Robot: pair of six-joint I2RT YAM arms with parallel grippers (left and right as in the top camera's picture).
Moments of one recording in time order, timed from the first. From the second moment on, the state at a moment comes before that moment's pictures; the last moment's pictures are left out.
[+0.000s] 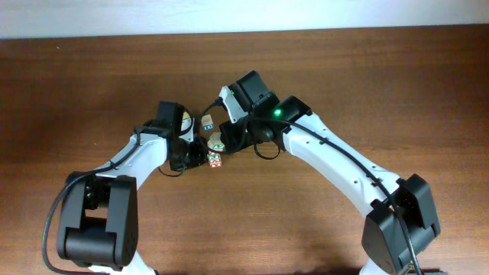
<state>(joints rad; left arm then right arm) -0.16 1.83 1.03 -0.53 0.38 -0.33 0.64 1.85 1.55 -0.76 -0.35 0.26</state>
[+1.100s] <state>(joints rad) -0.11 1.83 1.03 -0.53 0.41 -0.34 0.73 1.87 1.57 -0.69 -0.30 0.26</state>
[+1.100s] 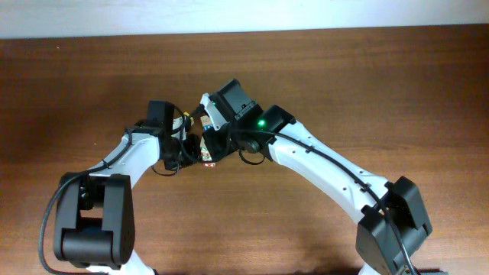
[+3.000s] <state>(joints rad) -0.01 1.83 1.03 -0.50 0.44 -0.28 0.71 1.89 1.60 -0.71 -0.29 0.25</state>
